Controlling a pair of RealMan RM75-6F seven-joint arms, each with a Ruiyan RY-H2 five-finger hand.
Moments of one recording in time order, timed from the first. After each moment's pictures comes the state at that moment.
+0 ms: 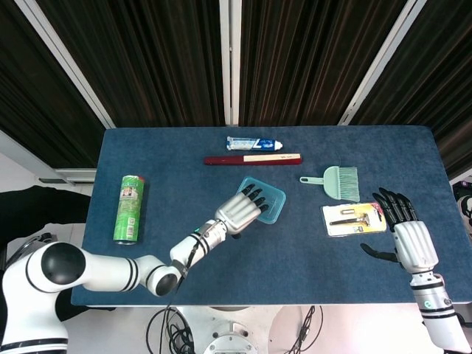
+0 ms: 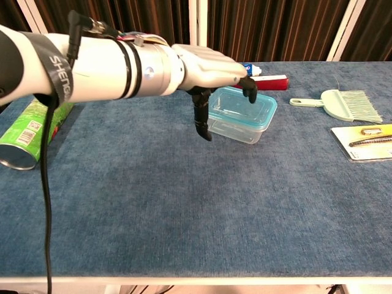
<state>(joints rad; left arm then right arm) -1.38 -1.63 -0.05 -1.50 0.73 0.81 0.58 0.20 -1.18 0.08 -1.58 -1.55 1.44 0.16</state>
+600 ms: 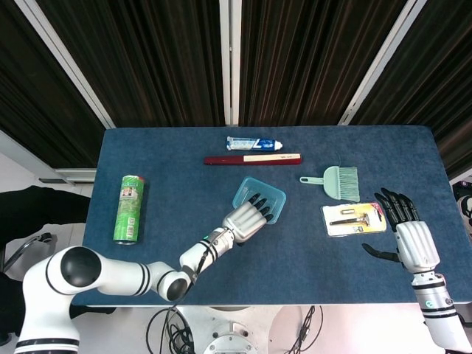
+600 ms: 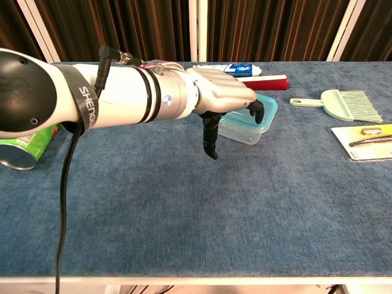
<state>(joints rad) -1.38 -1.72 -0.06 -1.44 0.69 0.80 0.67 0.20 -1.19 0.08 -1.56 -1.55 1.43 0.17</state>
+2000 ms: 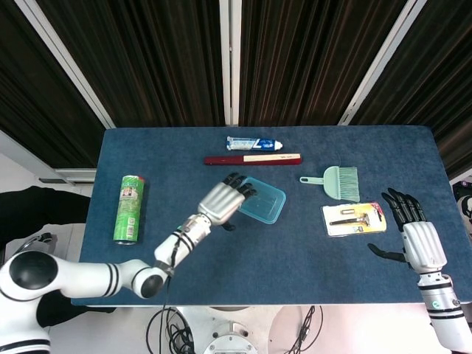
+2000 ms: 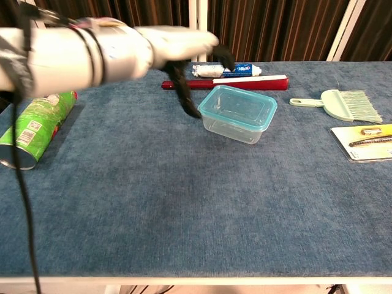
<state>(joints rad) -1.16 -1.56 -0.15 -1.57 0.85 0.92 0.43 0.19 -1.16 0.08 -1.54 -1.53 1.42 0.23</state>
